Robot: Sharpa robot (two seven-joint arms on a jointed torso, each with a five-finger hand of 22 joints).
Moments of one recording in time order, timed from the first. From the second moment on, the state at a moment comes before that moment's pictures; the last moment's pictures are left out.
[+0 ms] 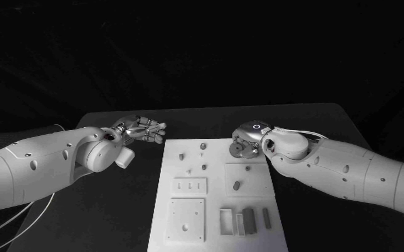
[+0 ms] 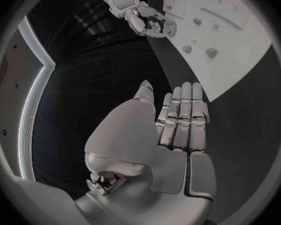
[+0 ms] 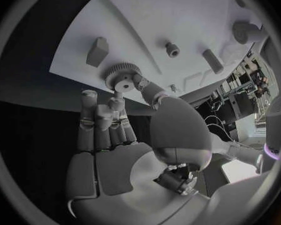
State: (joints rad) left arm 1.33 -0.82 -0.24 1.26 -0.17 -0.12 0.11; left_hand 1.51 0.02 -0.05 0.29 0.05 0.75 0.20 0.31 0.47 1.04 0.17 0.10 0.15 0.92 0.13 0.36 0.64 0.05 0.92 0.04 0.09 0.86; right arm 1.18 -0.65 -0.11 1.24 -1.84 -0.21 -0.17; right_hand 1.11 -0.14 0.57 -0.19 0.10 0.90 0.10 0.38 0.42 0.94 0.02 1.14 1.07 1.08 -0.07 1.58 0.74 0.24 1.03 0.01 0.98 1.31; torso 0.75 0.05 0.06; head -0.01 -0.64
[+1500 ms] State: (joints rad) left arm 1.33 -0.81 -0.24 1.26 -0.17 -0.13 0.11; left_hand 1.51 0.02 -0.05 0.29 0.05 0.75 0.20 0.31 0.47 1.04 0.17 0.10 0.15 0.92 0.13 0.36 0.65 0.05 0.91 0.04 0.09 0.86; right arm 1.20 -0.48 -0.11 1.31 -1.96 -0.26 -0.21; right_hand 1.09 -0.15 0.58 -0.20 0.10 0.92 0.09 0.38 0.42 0.95 0.01 1.14 1.04 1.09 -0.08 1.58 0.73 0.25 1.04 0.00 0.98 1.31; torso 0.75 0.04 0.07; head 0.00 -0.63
